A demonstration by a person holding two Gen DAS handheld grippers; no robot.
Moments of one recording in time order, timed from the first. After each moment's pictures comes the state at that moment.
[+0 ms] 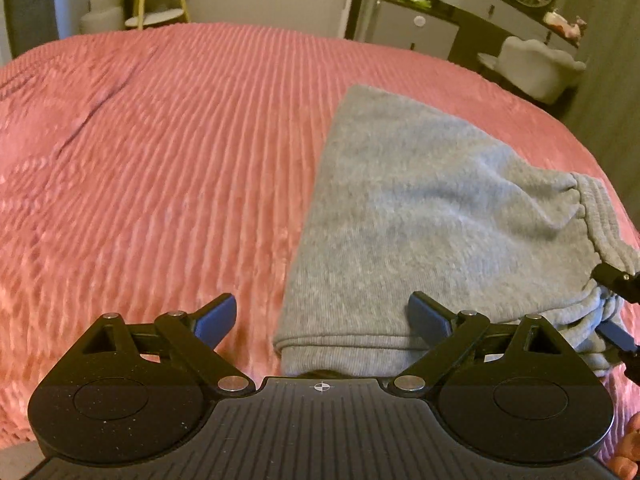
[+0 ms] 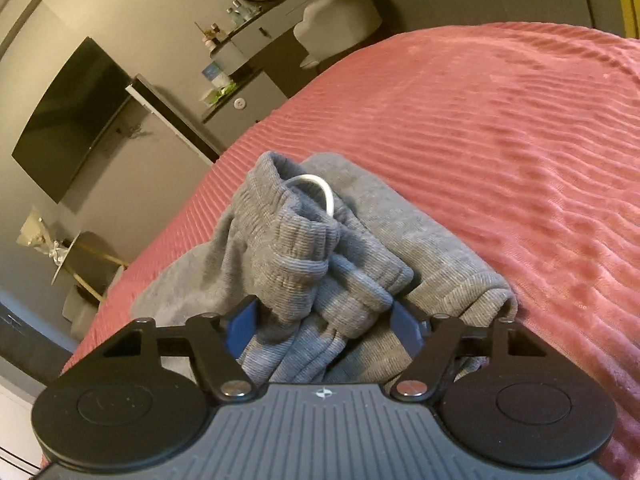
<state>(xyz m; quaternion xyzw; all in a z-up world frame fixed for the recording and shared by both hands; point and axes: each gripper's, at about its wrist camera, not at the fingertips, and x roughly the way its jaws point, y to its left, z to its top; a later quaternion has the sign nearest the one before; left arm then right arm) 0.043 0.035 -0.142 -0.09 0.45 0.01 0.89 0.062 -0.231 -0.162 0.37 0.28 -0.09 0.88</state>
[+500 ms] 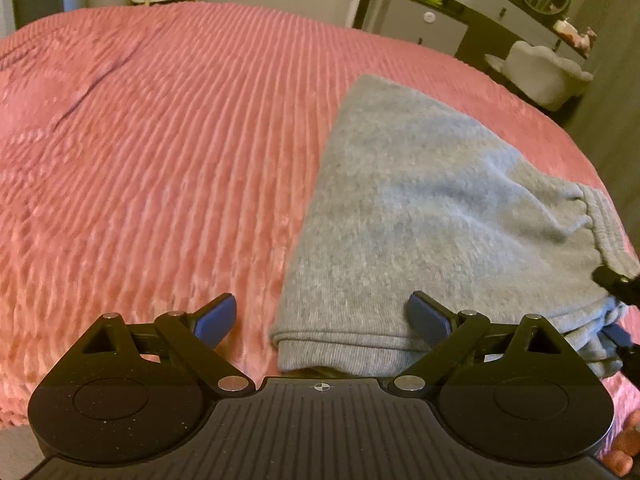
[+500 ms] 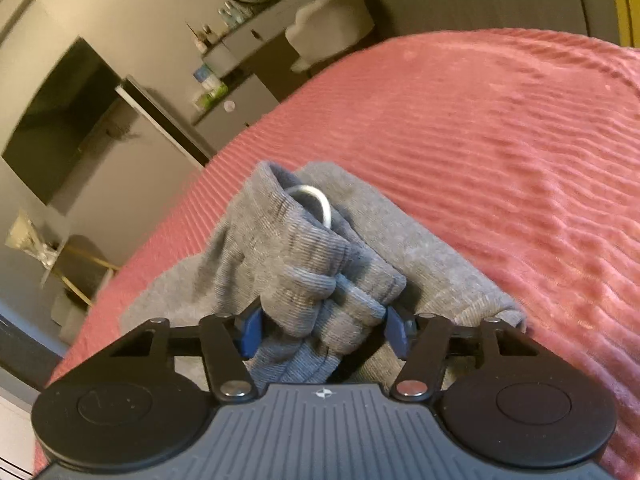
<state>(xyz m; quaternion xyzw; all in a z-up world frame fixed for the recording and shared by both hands) 0.039 0.042 -0.143 -0.13 0.46 0.01 0.88 0.073 -0.232 -0.154 0.36 0.29 -0.11 0.88</state>
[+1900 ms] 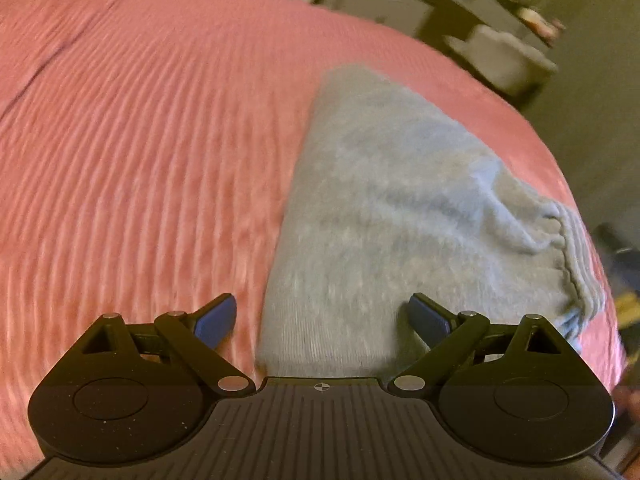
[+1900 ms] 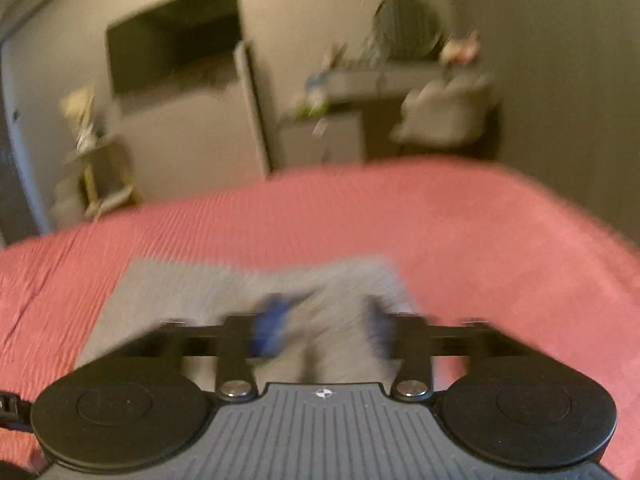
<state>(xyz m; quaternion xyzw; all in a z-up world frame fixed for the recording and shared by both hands) 0.070 0.065 -0.142 -0.14 0.48 -0.09 0.86 0.071 -0.221 -0.102 0.10 0.22 -0.03 0.97</state>
